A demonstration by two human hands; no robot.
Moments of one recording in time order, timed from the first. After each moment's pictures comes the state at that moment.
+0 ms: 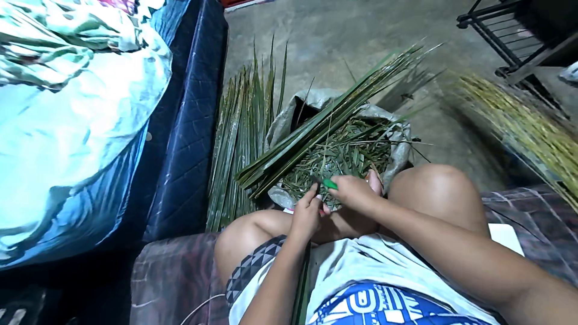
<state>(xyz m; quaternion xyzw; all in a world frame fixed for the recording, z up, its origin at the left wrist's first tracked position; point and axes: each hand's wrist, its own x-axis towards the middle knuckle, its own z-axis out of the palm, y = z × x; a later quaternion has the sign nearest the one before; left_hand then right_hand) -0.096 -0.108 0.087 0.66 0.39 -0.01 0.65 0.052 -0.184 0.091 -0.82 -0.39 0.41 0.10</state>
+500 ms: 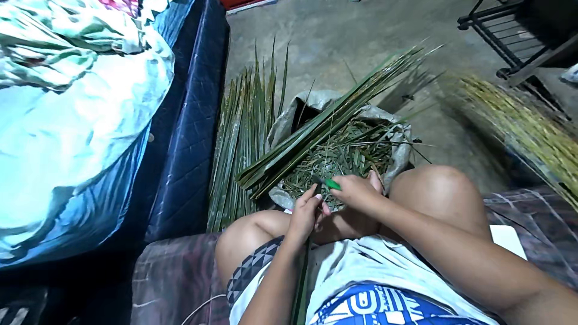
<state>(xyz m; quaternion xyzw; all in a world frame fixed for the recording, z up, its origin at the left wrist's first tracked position) -0.102 -0.104 0.084 0.55 0.35 0.03 0.75 0.057 -0.189 0.095 -0.81 -0.41 0.40 0.13</state>
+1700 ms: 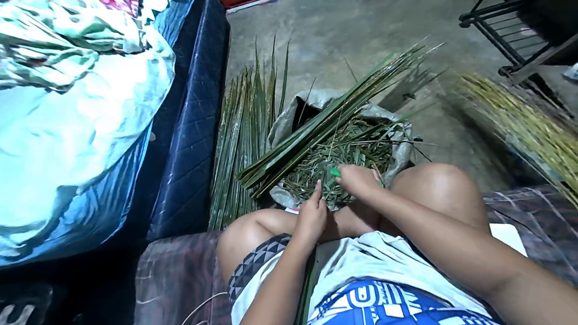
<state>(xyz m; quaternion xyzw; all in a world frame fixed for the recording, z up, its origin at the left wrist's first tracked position) -0.089 -0.110 0.074 0.77 0.39 -0.12 0.48 0.070 -0.171 0.085 -0.86 -0.35 0.36 0.03</state>
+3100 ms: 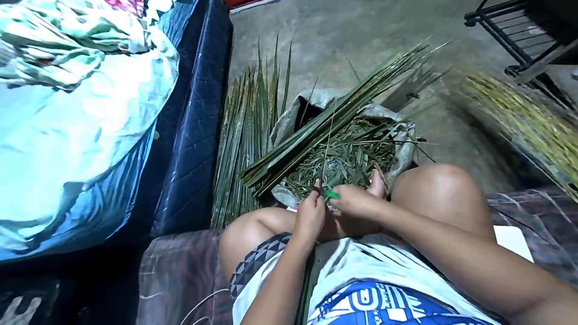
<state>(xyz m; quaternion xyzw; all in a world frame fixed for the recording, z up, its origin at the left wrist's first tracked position) -0.093 -0.109 0.079 0.76 0.42 -0.08 0.49 0.043 -0.188 0.093 -0.75 -0.38 0.52 0.12</state>
